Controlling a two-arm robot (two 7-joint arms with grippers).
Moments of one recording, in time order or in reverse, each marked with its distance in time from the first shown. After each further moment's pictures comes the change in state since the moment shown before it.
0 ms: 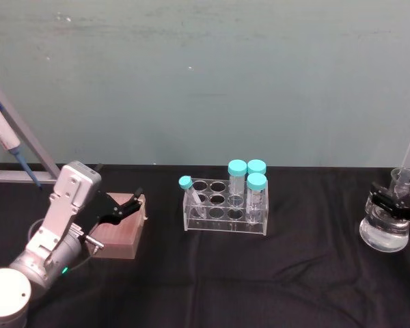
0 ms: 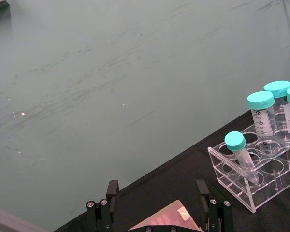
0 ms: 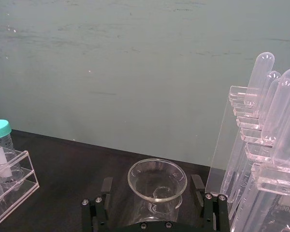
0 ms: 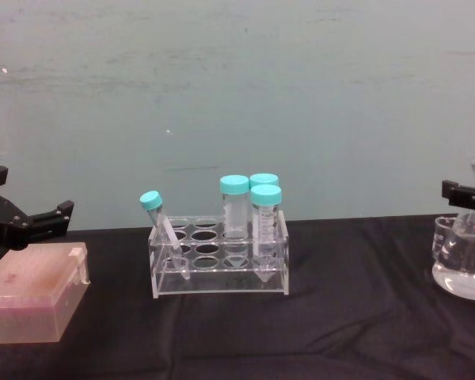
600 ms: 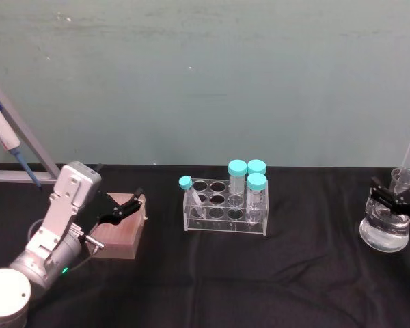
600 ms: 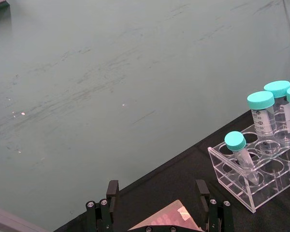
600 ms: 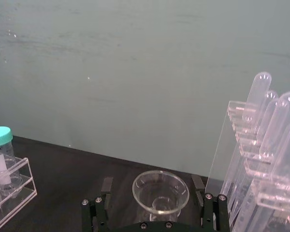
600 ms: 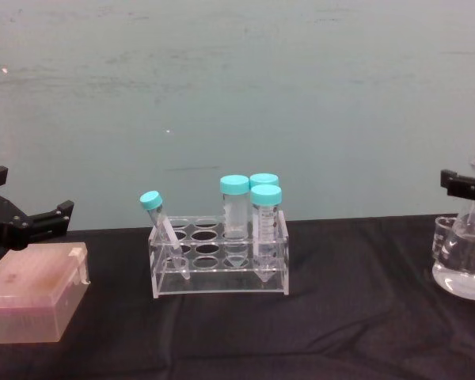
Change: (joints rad) left arm 0.000 0.000 0.000 0.000 0.000 0.000 0.000; right arm -0.008 -0.005 -0.001 -0.025 -0.025 -0.018 -0.023
